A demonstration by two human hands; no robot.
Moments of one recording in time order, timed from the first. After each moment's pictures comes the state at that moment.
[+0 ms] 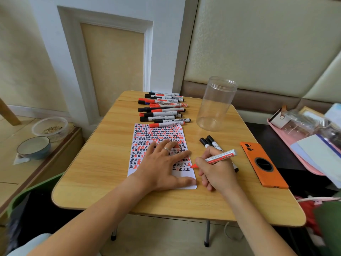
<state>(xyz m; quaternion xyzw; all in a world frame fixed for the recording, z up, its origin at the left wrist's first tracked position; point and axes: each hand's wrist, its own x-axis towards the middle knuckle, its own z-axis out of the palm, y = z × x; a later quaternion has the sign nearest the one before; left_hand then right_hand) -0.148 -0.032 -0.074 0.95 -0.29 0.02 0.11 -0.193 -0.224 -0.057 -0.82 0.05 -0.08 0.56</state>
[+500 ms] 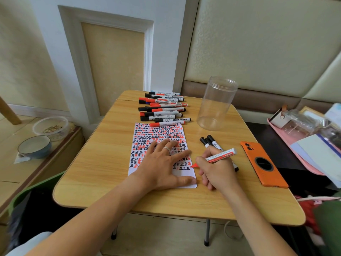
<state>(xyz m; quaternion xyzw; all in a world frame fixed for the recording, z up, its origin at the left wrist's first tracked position) -0.148 -0.033 -0.075 0.95 -0.29 0.02 0.10 -0.194 -0.222 -0.054 -0.83 0.07 -0.08 0.55</state>
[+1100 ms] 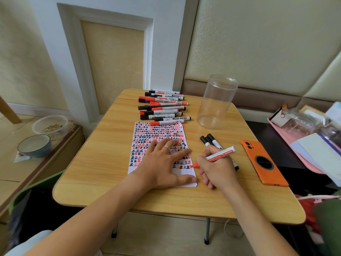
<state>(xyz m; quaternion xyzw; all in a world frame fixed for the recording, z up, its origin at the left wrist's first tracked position) -0.147 -0.032 -0.076 0.95 -0.29 0.01 0.11 -0.194 -0.222 -0.052 -0.83 0.08 -0.07 0.55</state>
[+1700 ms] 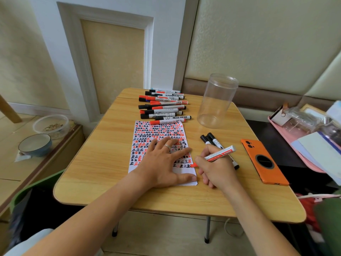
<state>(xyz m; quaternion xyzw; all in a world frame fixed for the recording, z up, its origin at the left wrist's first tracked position) -0.147 -0.032 -0.075 0.95 -0.29 0.01 0.11 -0.197 -0.222 -0.052 -0.84 0.05 -0.06 0.53</state>
